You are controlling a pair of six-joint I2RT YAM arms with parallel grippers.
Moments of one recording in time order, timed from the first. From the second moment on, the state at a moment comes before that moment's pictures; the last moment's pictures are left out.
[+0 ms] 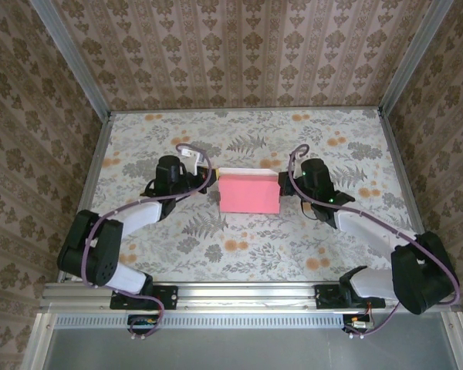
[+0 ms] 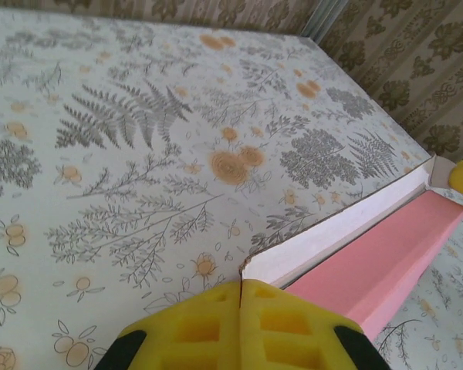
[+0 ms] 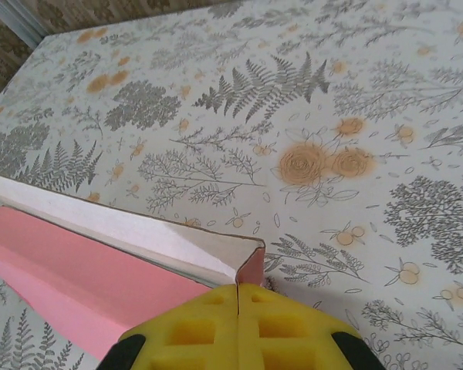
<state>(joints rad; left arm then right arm) -0.43 1.45 0.64 0.44 0.48 -0.27 0.43 1.25 0.67 0.08 -0.02 0.35</state>
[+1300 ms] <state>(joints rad) -0.66 1.21 0.34 0.68 0.21 -0.11 0.49 0.89 0.53 -0.09 0.02 0.44</state>
